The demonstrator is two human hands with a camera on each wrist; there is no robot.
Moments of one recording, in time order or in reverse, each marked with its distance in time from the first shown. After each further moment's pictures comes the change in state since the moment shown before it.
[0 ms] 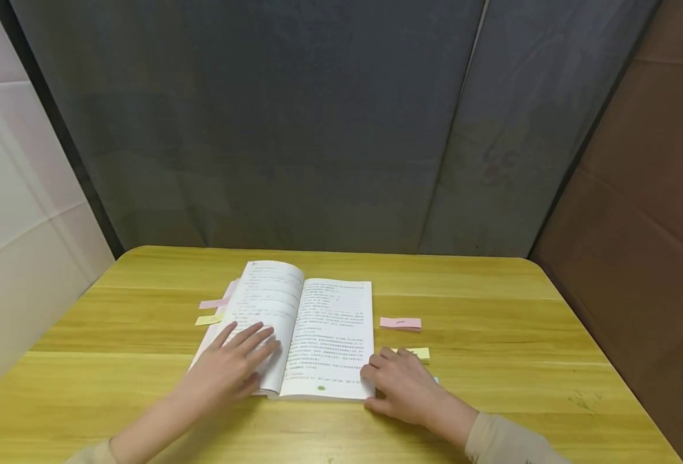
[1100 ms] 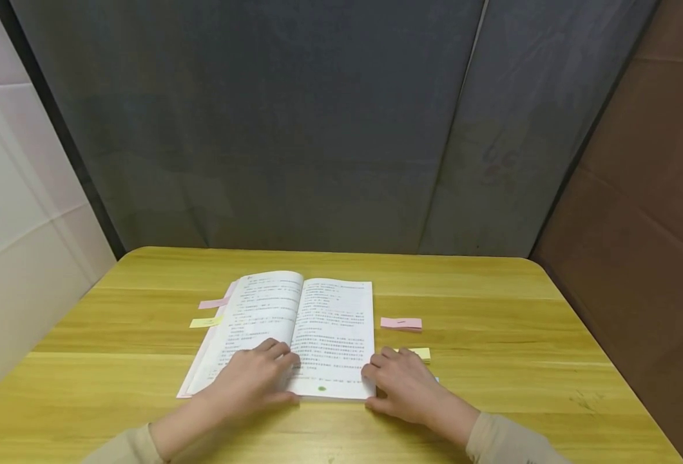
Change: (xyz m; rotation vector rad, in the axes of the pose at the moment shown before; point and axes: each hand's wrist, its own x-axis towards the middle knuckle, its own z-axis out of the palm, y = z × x) left_hand 0.021 0.026 0.016 -0.126 -0.101 -0.018; right_hand -0.001 0.002 0.001 0.012 0.006 0.005
